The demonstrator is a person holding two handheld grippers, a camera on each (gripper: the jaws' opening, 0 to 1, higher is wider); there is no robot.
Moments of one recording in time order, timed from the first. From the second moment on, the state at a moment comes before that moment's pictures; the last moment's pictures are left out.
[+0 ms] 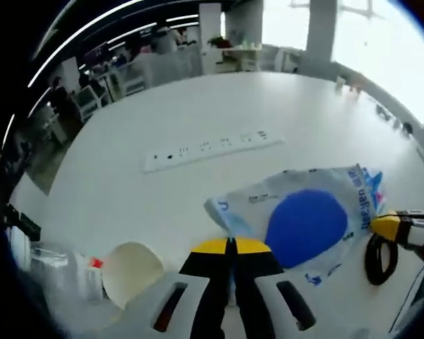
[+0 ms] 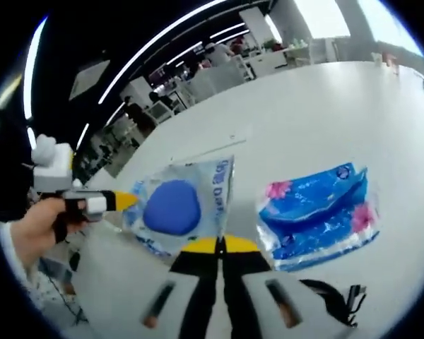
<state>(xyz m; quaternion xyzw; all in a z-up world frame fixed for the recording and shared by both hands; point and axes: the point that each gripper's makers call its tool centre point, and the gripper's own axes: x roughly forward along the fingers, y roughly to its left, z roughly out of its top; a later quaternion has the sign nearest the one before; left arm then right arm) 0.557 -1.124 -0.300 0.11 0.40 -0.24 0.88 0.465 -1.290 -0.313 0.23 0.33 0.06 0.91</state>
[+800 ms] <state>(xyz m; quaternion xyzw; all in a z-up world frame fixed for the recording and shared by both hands) 0.558 -1.117 -0.339 0.18 0.40 -0.25 0.86 0.466 -1.278 -0.351 0.19 0.37 0.08 0.90</state>
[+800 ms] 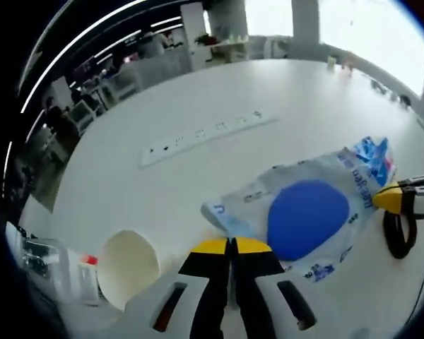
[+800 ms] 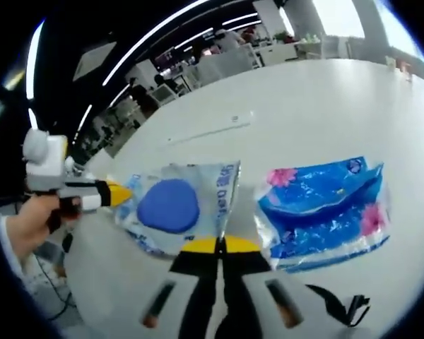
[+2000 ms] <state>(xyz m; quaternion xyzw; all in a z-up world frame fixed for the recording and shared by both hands) 0.550 -1.125 -0.342 0.20 0.36 -0.26 0.87 0.467 -1.283 -0.352 0.14 0.36 0.08 0.92</state>
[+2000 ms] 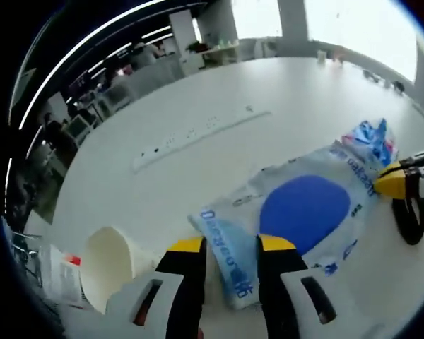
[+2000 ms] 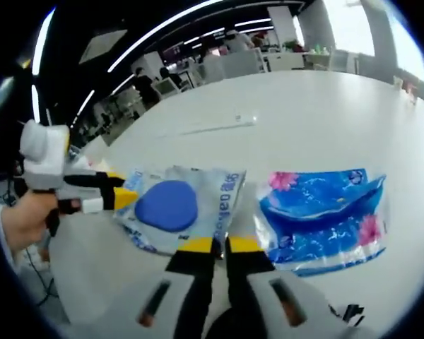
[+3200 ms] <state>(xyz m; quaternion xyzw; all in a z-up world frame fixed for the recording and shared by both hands) 0.438 -1.083 -0.157 -0.12 0.10 -0.34 0.93 0.351 -1.282 -0.247 0.18 0.23 0.09 0.95</state>
